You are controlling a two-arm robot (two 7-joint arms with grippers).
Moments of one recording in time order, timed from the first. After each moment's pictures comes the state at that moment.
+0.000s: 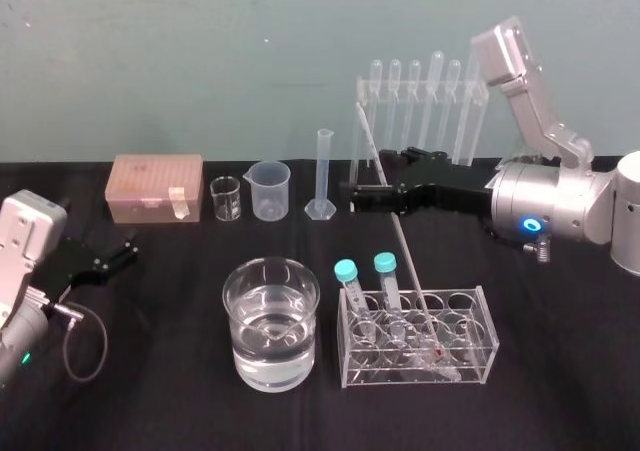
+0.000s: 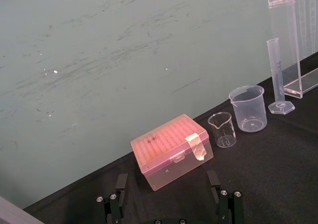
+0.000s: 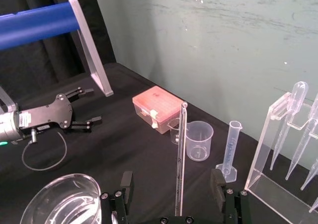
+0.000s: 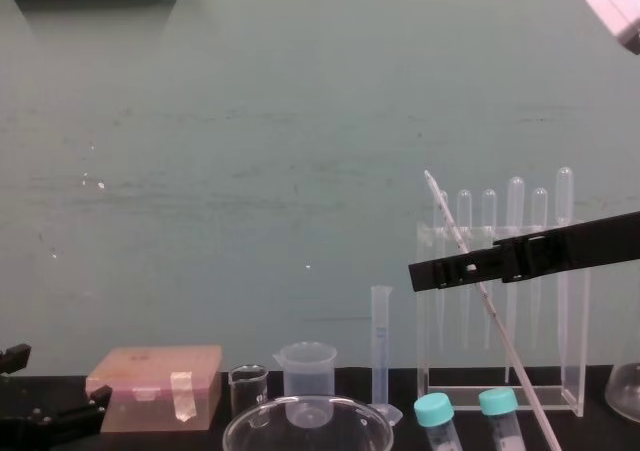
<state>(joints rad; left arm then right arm) -0.20 0.60 0.45 -1.41 -0.25 -0.12 0.03 0.56 0.60 -0.55 -1.53 0.67 0.46 0.48</state>
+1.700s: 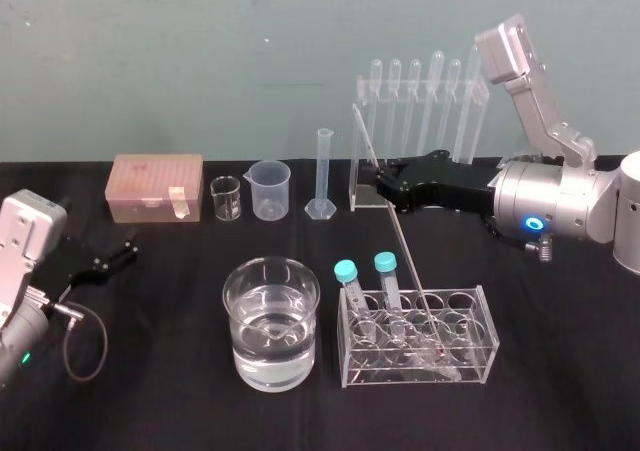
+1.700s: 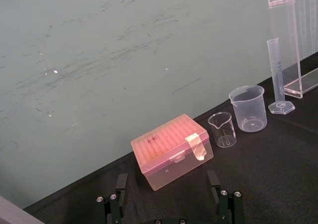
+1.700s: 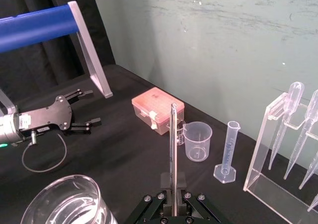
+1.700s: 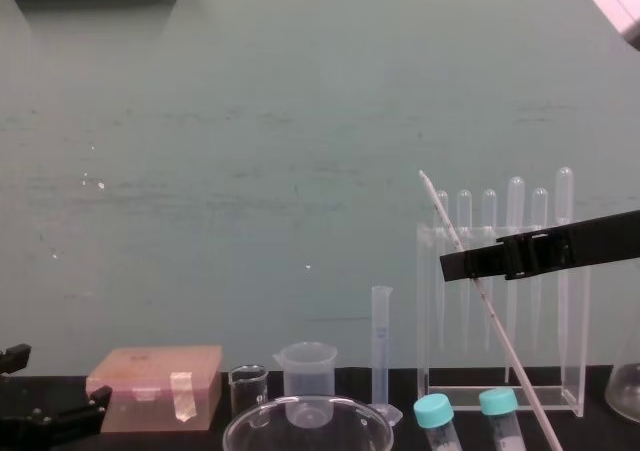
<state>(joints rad) -0.20 0.60 0.45 -1.41 -0.25 -0.12 0.03 0.55 0.60 -0.54 -1.53 0.67 0.46 0.47</state>
